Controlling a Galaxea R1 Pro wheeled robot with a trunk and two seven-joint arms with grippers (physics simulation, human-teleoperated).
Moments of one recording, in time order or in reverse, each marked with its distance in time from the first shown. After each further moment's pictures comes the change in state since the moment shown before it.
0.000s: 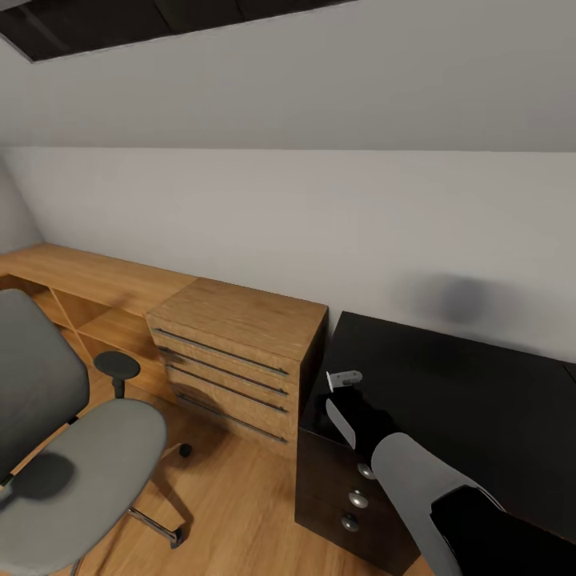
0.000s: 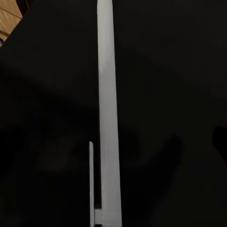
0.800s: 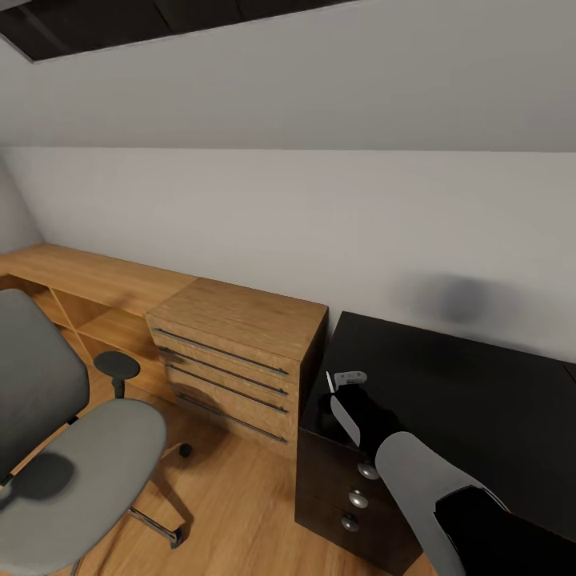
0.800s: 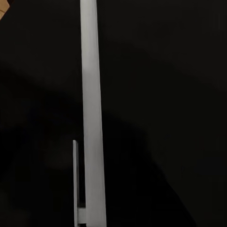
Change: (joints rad) left arm 0.000 0.000 0.000 0.000 0.000 0.000 0.000; right arm 0.000 -0.015 -0.033 -0.013 -0.001 0.025 0.017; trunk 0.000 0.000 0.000
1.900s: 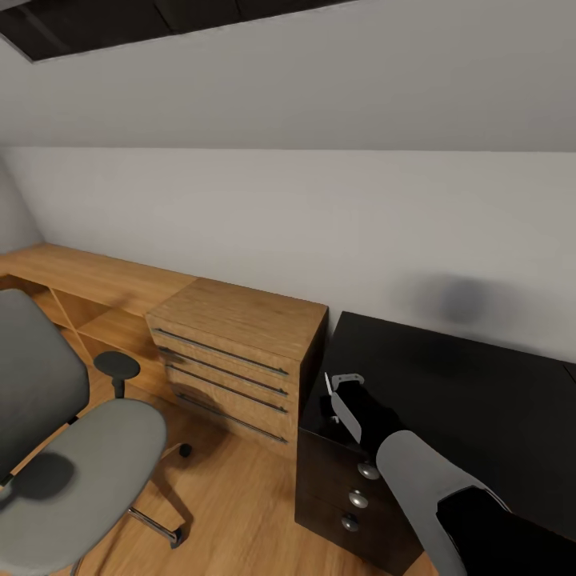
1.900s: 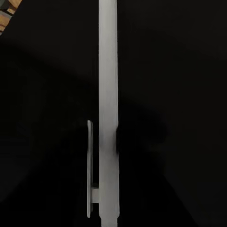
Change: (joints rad) left arm 0.000 0.000 0.000 0.000 0.000 0.000 0.000; right arm 0.000 -0.005 0.001 -0.026 -0.054 0.097 0.049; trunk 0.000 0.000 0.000
